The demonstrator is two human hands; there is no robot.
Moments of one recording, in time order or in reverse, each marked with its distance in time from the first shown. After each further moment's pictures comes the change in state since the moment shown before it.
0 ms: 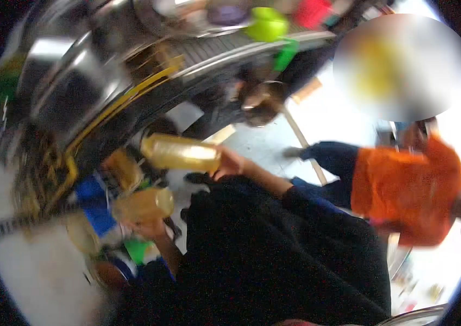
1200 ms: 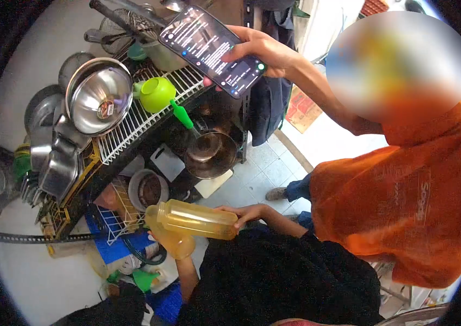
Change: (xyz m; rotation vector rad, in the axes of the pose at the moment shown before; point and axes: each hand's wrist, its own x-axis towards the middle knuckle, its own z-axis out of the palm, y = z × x) left_hand -0.008 -0.261 0.073 -0.020 -0.002 -0.185; right_hand -0.219 -0.035 -0.087 -0.428 -0.438 -0.035
